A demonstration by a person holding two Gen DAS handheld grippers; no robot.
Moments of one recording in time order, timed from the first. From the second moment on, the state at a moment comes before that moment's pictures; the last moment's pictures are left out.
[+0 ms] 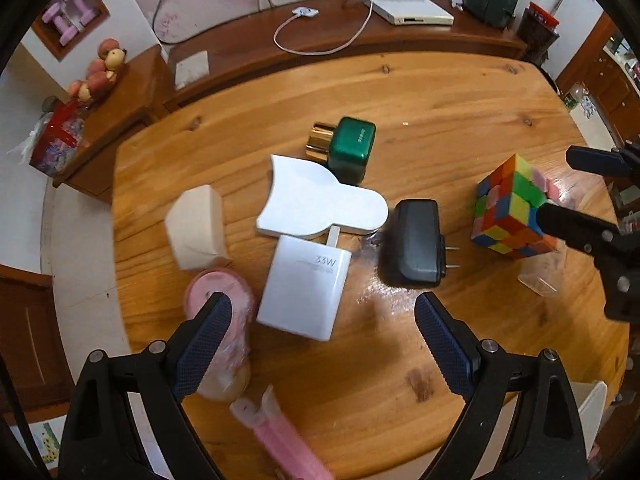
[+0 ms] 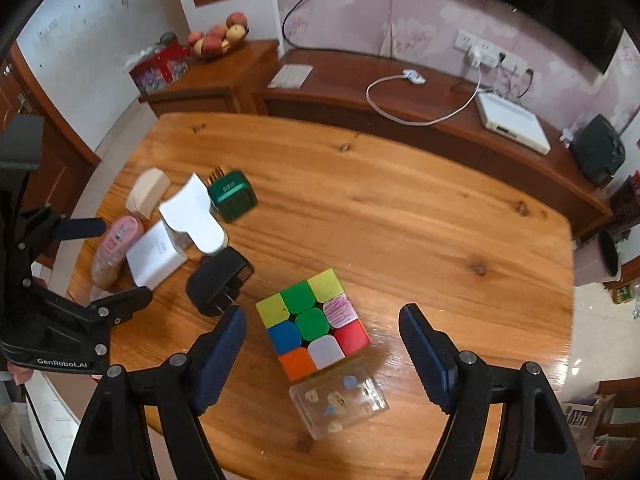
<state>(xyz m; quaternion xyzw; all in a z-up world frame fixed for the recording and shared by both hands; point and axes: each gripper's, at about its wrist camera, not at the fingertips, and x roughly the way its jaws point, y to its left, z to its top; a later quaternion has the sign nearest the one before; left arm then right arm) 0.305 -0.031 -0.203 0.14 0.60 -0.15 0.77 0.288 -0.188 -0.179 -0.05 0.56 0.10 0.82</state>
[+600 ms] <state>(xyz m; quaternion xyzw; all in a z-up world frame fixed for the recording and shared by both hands) 0.313 -0.024 -0.227 0.13 0.62 -0.17 0.75 0.300 -0.198 -0.205 -0.02 0.59 0.13 0.80</state>
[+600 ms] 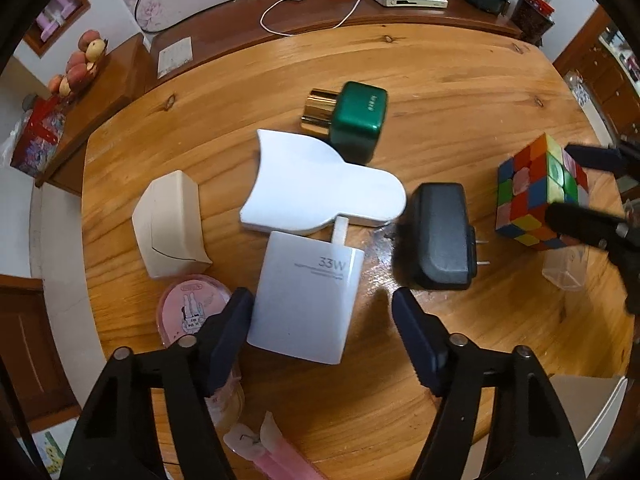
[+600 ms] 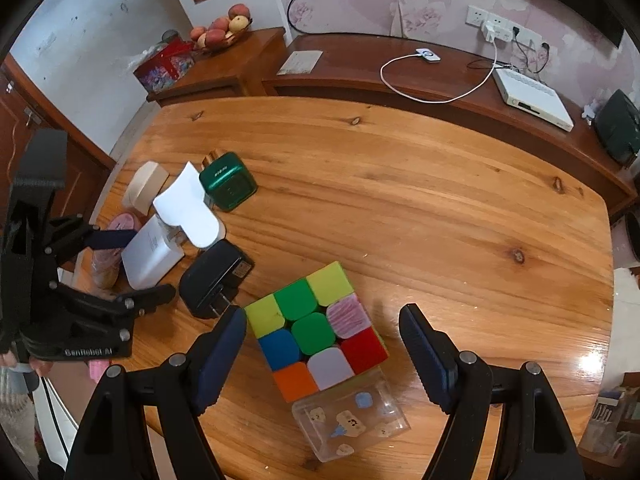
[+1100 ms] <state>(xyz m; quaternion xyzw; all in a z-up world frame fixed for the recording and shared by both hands) 0.324 -0.032 -0.235 0.14 0.64 -0.16 0.74 0.303 -0.189 -0.230 -0.04 0.62 0.13 0.78</state>
